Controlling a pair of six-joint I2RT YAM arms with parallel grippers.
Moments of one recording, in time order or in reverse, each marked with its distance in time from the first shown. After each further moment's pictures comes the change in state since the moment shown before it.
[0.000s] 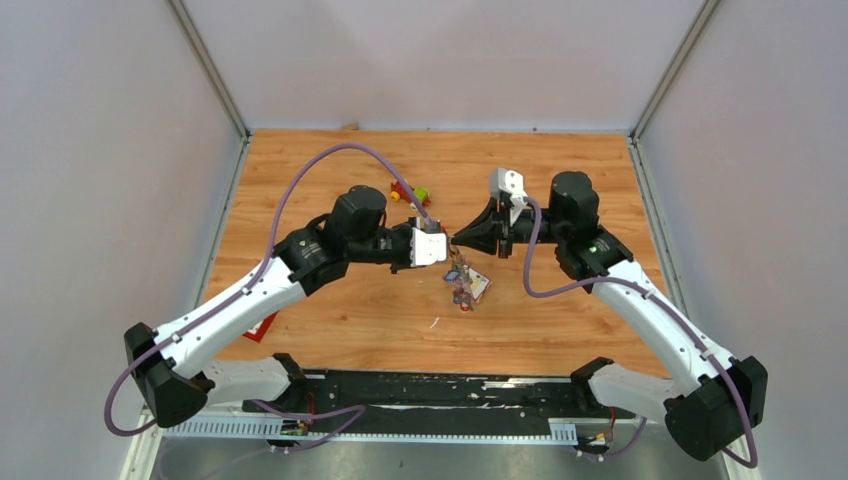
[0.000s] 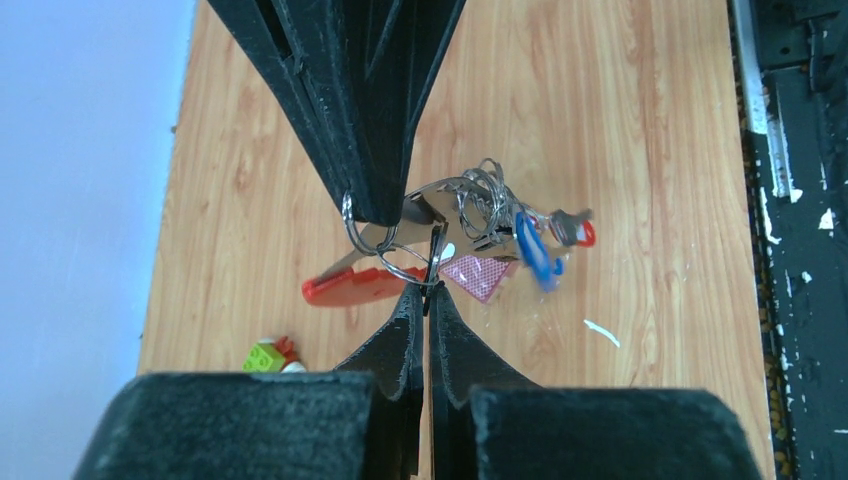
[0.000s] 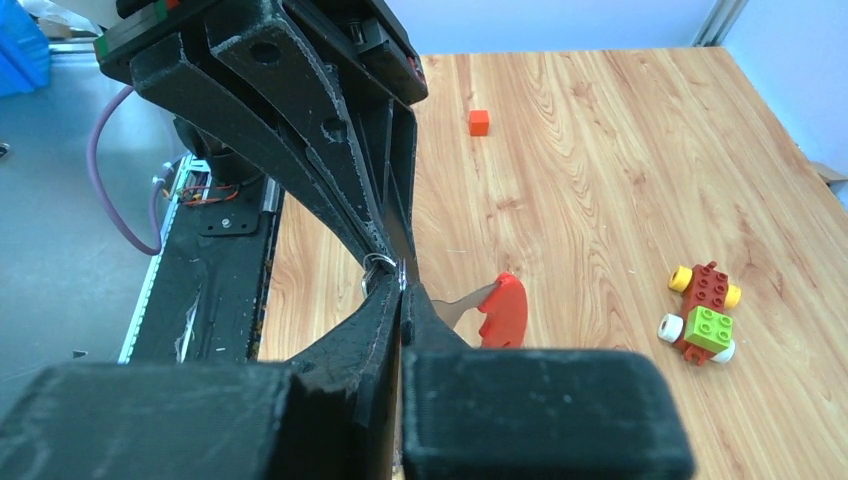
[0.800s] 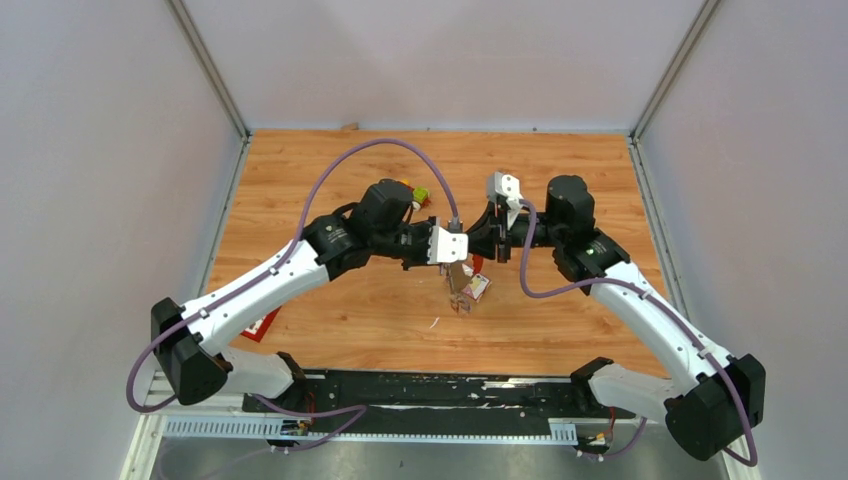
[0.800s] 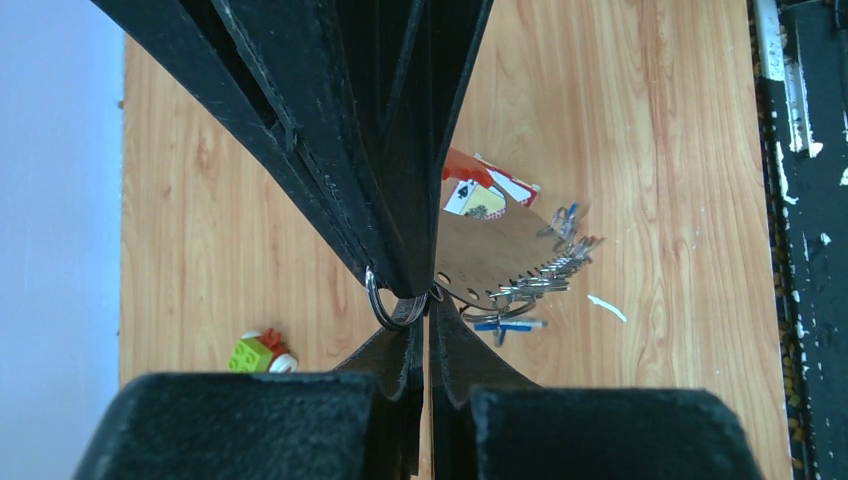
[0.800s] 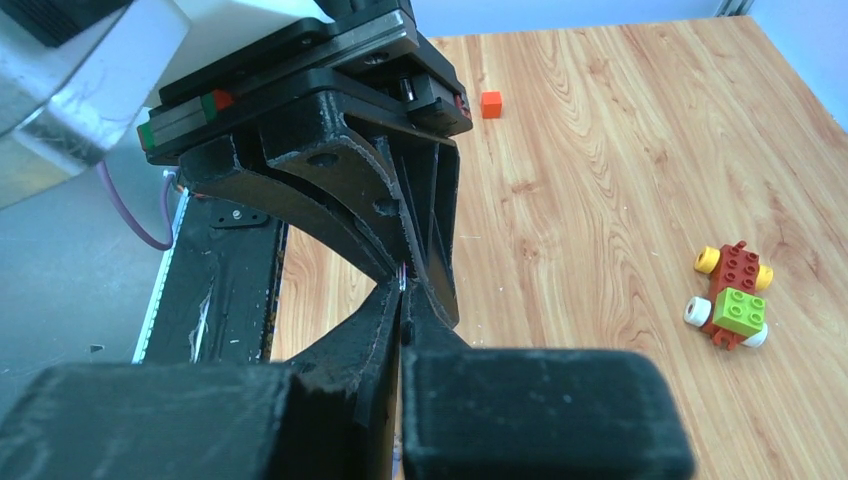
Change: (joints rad) left arm -0.028 0.146 0.107 -0.106 -0.043 0.069; right arm 0.008 -0.001 -0.031 -0.008 0.011 0.010
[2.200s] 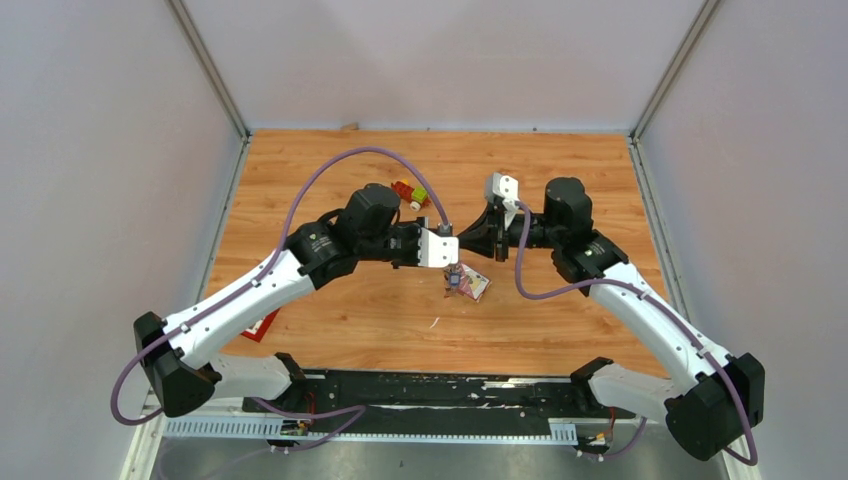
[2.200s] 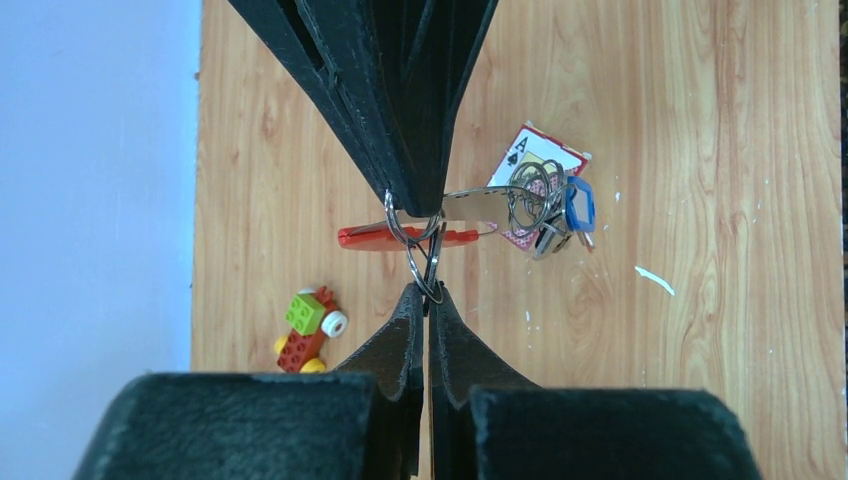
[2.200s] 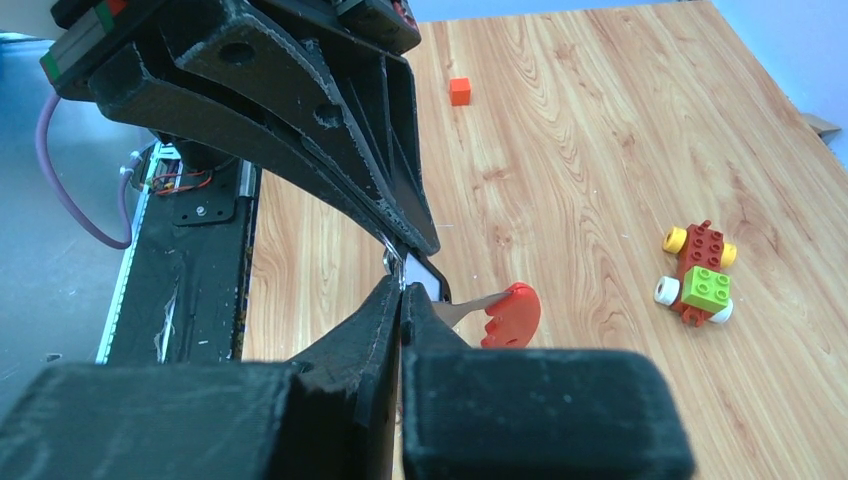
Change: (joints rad) left arm -0.005 -0.087 -0.034 -0.002 -0.119 0.042; right arm 0.001 0.000 -0.014 0.001 0.072 -0.031
